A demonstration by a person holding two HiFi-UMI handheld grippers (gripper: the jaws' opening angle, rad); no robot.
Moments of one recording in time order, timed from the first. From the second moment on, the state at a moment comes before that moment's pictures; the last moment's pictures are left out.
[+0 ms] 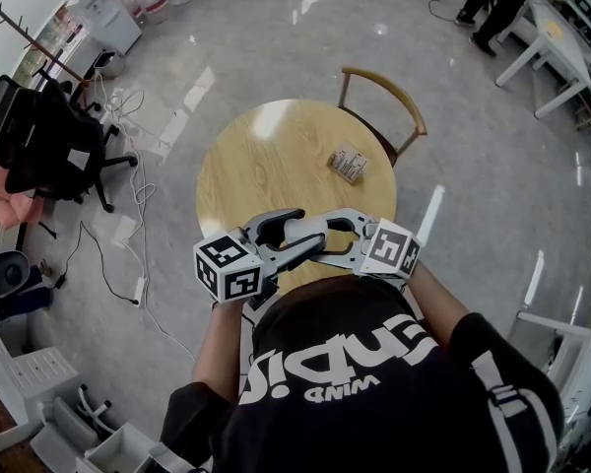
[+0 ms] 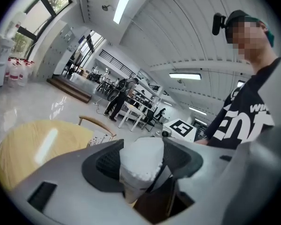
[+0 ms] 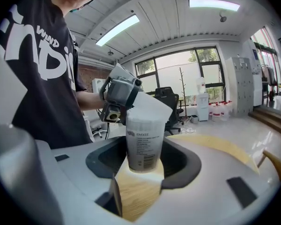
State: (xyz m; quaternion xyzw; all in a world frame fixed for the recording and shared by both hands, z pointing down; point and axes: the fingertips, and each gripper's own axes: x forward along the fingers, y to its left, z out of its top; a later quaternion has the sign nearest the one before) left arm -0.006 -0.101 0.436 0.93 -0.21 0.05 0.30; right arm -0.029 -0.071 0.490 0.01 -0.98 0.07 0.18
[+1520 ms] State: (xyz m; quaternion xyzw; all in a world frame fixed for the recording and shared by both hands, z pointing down) left arm -0.048 -0.120 0.449 0.89 -0.22 -0.01 0.41; right arm -0.002 -0.109 0.503 0.07 -0.97 0.09 0.20
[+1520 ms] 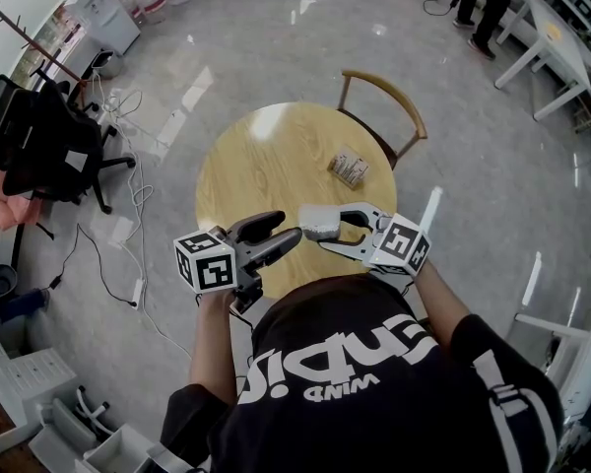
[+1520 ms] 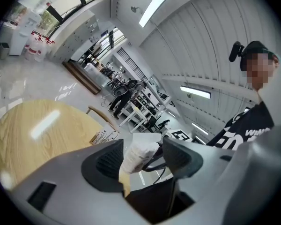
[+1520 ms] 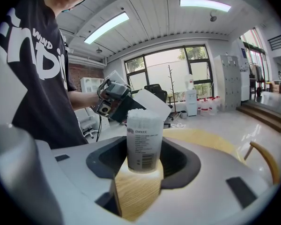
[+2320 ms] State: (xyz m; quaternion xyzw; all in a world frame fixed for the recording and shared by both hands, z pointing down) left arm -0.070 -0.123 0.456 0.89 -0.29 0.00 0.34; right arm 0.003 -0.146 0.488 0.16 -0.97 0.14 0.12
